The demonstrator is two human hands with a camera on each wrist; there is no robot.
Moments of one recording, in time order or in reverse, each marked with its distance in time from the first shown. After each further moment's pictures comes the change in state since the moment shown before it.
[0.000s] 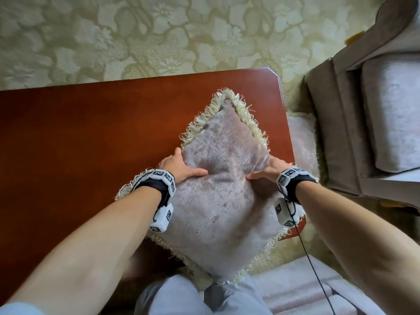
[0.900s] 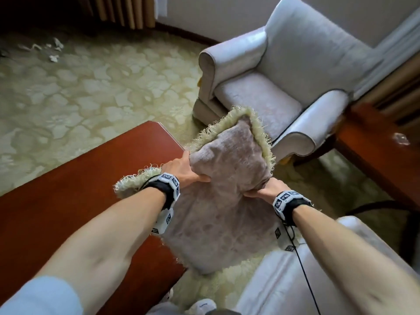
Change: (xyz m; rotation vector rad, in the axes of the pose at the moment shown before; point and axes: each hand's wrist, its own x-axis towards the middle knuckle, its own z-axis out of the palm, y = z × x) left_hand -0.177 0.239 0.067 0.492 0.153 0.699; right_hand -0.267 0.227 -0.001 0.317 0.481 0.225
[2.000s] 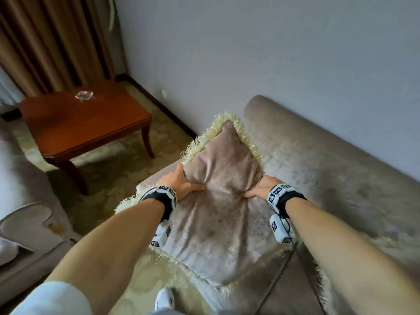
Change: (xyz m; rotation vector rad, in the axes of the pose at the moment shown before) left_hand -0.160 0.606 0.304 0.460 -0.576 1.249; right_hand -0.367 0.476 0.033 0.800 0.370 1.285
